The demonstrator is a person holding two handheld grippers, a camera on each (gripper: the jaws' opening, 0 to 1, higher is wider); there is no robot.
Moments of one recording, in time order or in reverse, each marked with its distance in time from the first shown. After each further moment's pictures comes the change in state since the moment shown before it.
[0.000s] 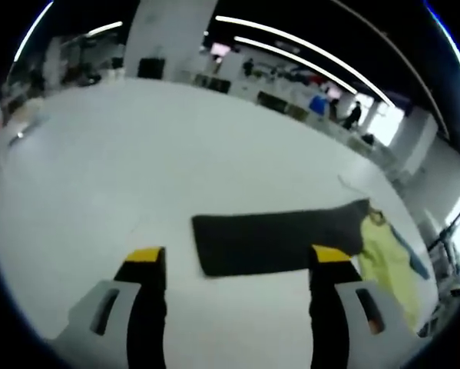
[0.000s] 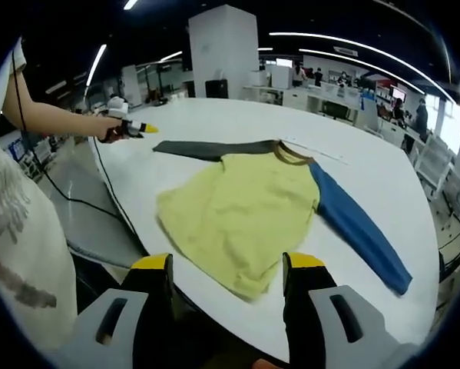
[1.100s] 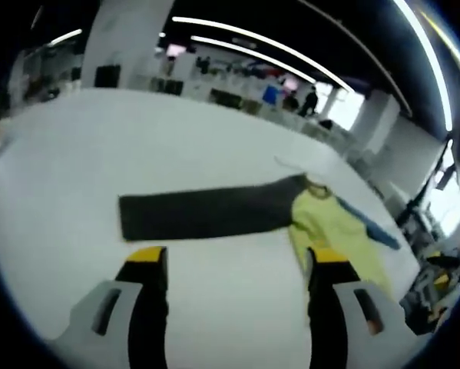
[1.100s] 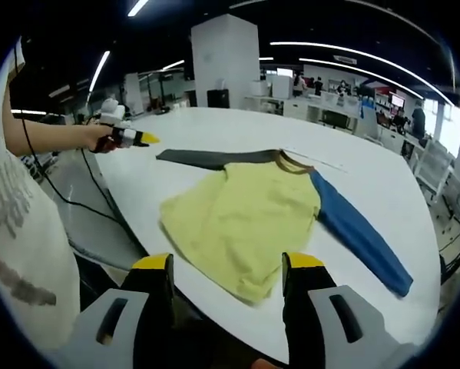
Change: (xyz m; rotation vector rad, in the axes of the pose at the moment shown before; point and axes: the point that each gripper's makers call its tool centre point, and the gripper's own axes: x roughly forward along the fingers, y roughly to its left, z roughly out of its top) left arm -0.069 -0.126 -0.037 0.105 0.022 -0.207; right arm -0.007 0.004 0.000 -0.013 -0.059 -0.005
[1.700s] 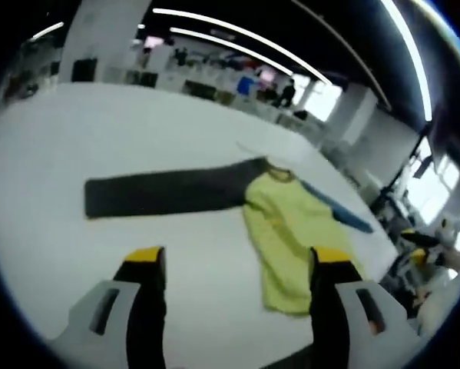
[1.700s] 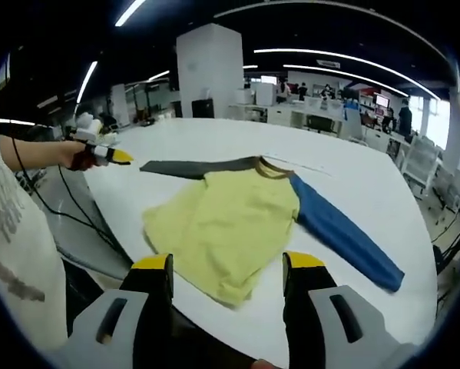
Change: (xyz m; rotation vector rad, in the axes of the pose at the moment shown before) left arm -0.017 -0.063 -0.029 0.073 0.069 -0.169; right arm -0.005 -0.029 0.003 0.057 -0.057 -0.072
